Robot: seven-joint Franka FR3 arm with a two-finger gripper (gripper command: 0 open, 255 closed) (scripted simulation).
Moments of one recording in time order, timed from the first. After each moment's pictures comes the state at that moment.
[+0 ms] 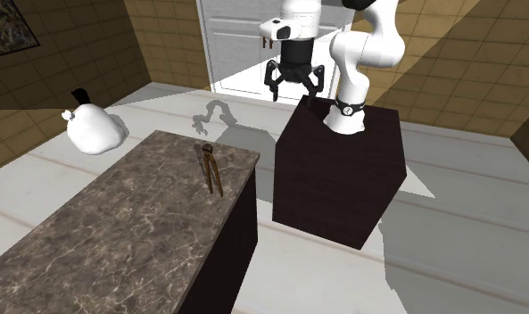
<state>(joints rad) -0.14 -0.39 -0.24 -2.45 -0.09 2.09 -0.37</state>
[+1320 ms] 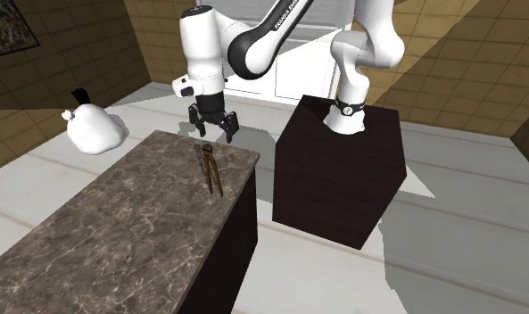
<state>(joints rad) -0.28 0.32 -0.40 -1.99 0.15 2.30 -0.79</state>
